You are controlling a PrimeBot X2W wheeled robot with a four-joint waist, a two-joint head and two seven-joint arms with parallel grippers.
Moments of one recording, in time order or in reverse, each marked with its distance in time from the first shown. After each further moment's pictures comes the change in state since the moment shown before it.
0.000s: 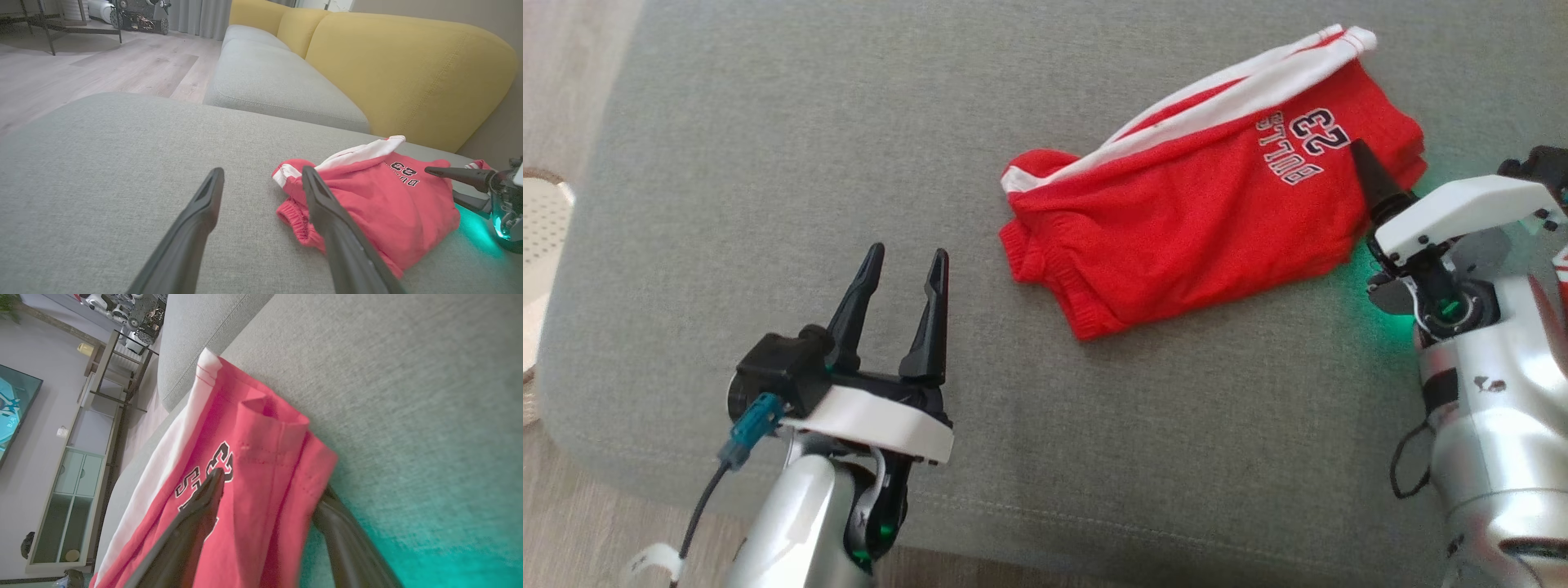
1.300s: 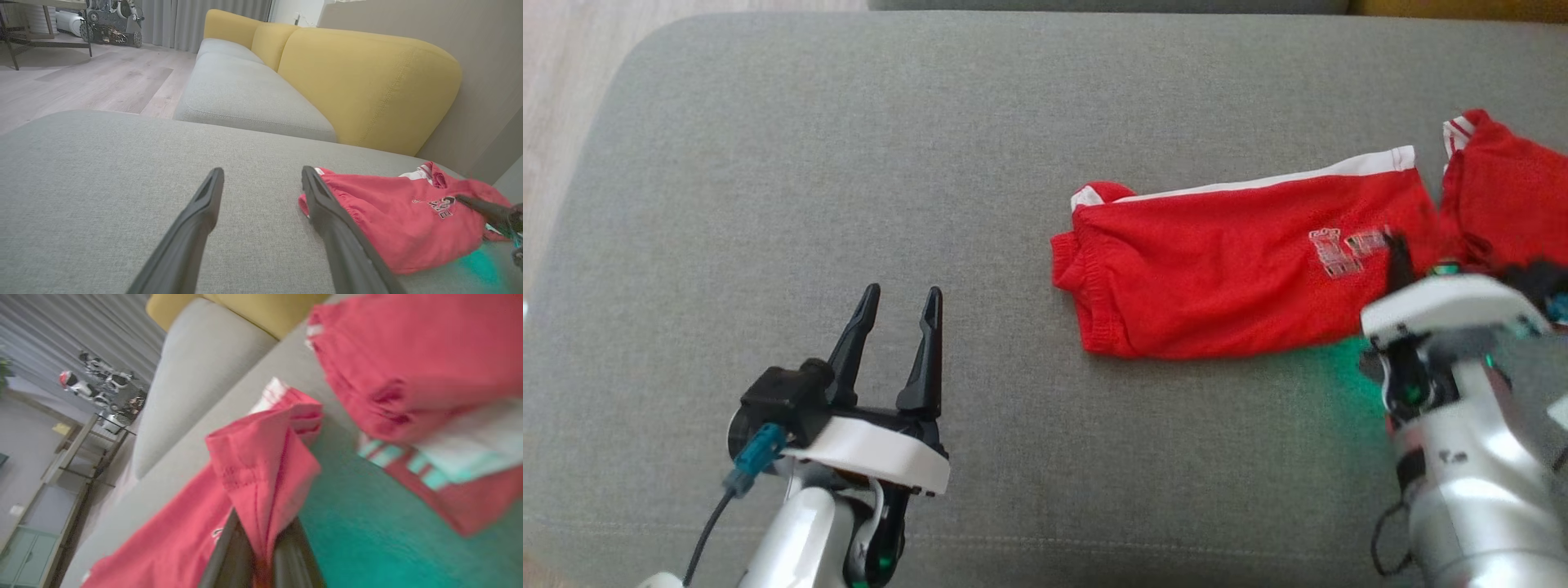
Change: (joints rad) left arm 0.063 0.000 0.001 0.012 -0.001 0.021 0.000; right arm 0.122 0.015 -0.031 0.109 -0.074 0.000 -0.338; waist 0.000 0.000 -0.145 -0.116
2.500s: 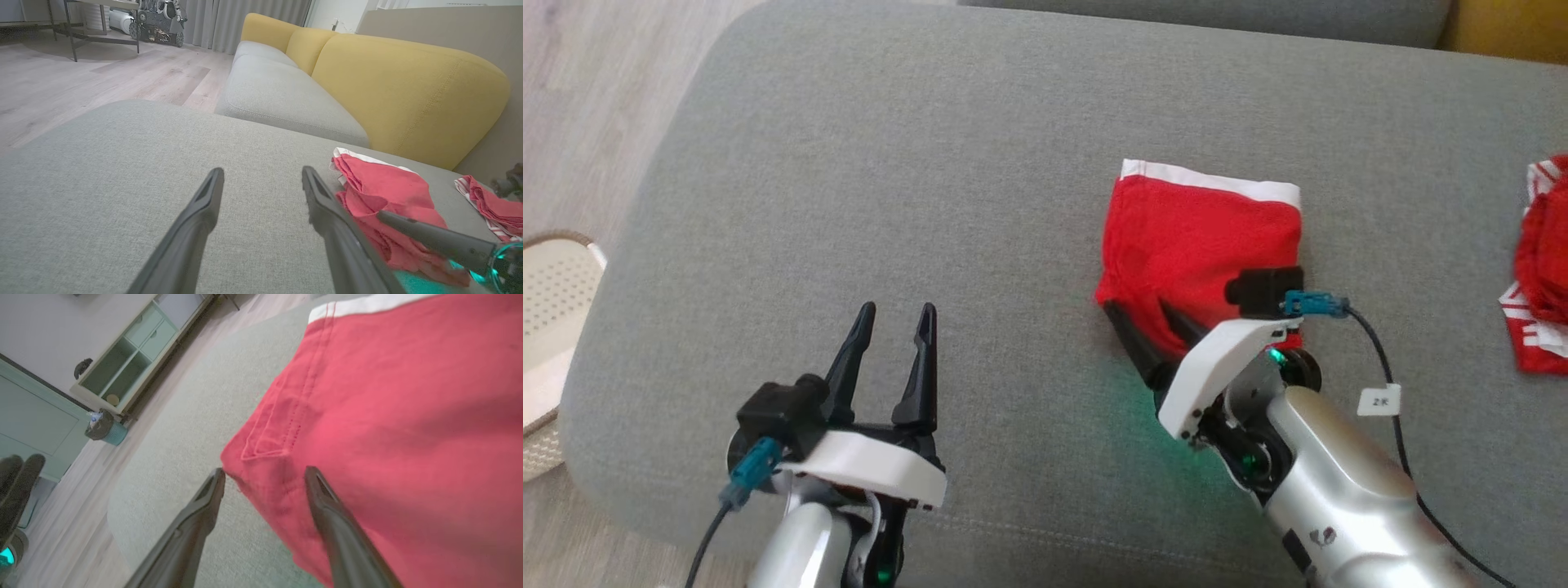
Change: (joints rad) left arm 0.031 0.000 0.004 0.003 -0.025 0.010 0.000; right arm 0.089 -0.003 0.757 -0.275 0.143 0.000 0.152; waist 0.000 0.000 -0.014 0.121
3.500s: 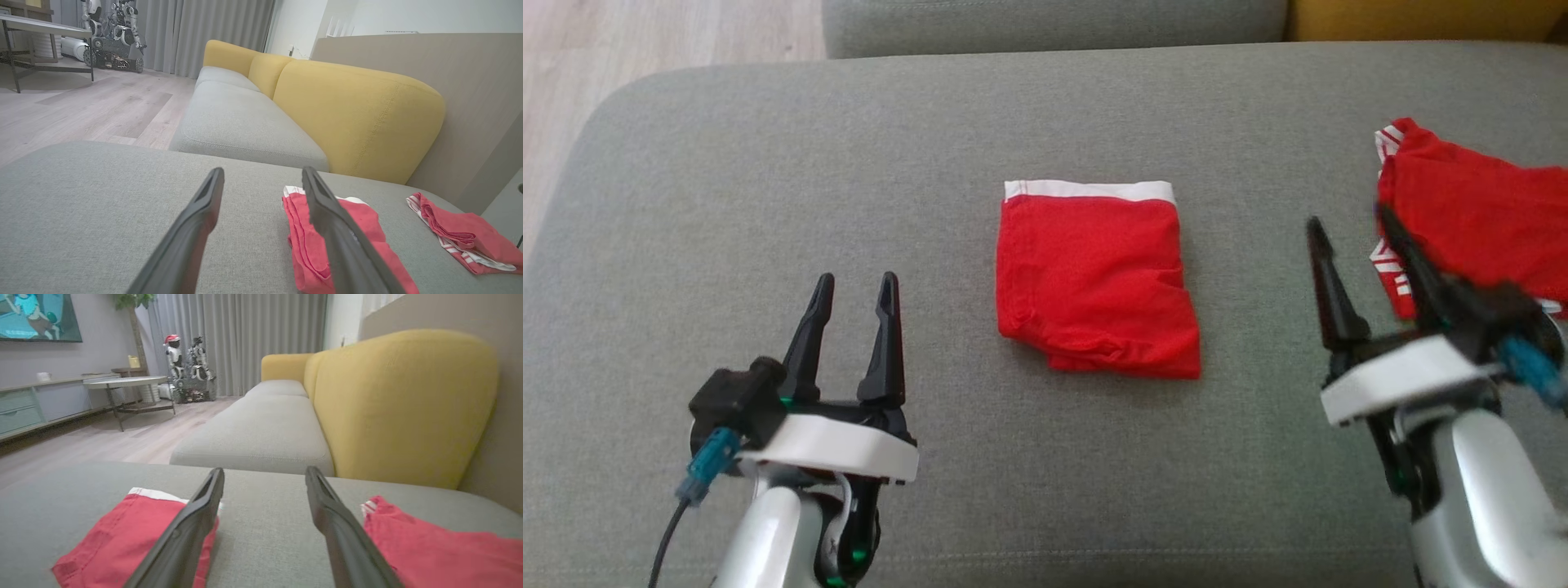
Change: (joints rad) left arm -0.010 0.000 0.071 -0.058 0.010 -0.001 0.000; right arm 0.245 -0.076 -0.442 -0.473 -0.573 0.000 -0.167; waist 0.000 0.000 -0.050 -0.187
